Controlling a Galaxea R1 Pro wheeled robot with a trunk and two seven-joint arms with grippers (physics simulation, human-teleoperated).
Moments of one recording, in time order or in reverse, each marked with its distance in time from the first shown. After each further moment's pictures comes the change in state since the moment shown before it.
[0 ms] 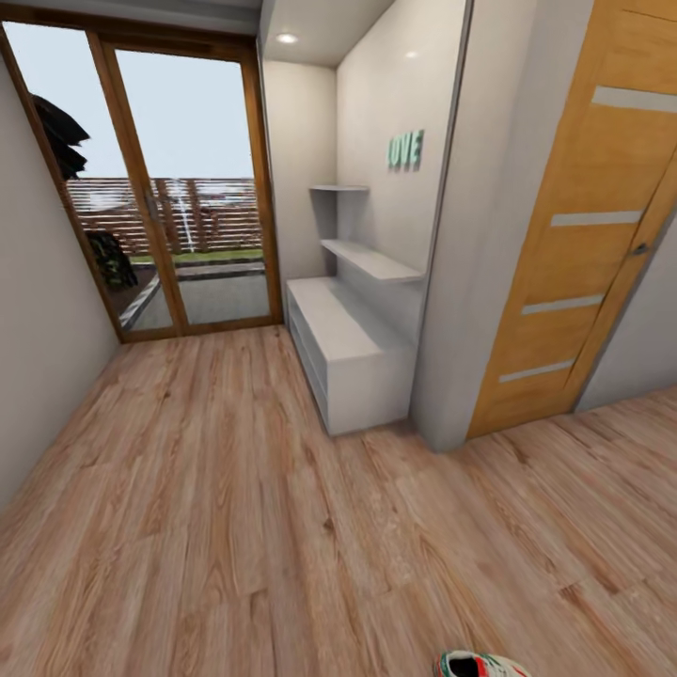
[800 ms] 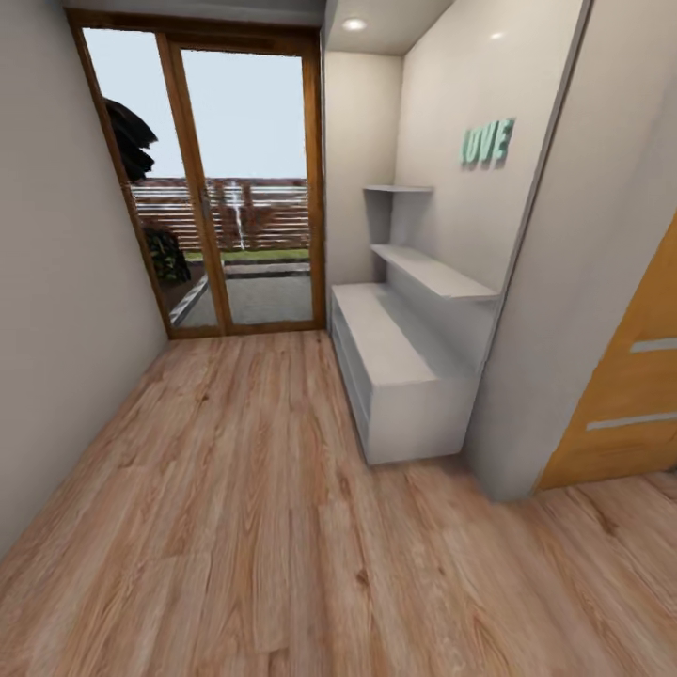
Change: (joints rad) left arm 0.000 0.000 0.001 0.000 0.000 0.000 0.000; right arm 0.000 0.001 0.000 0.000 0.000 0.000 0.000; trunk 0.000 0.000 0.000
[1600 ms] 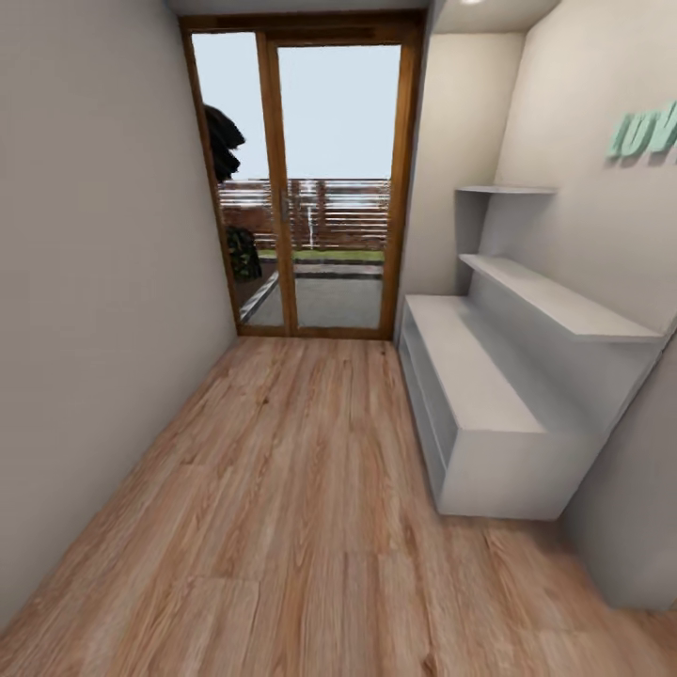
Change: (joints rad) left arm 0.000 0.000 0.000 0.000 0.000 0.000 0.000; right arm 0.000 0.000 0.001 0.000 0.000 0.000 0.000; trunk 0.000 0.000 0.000
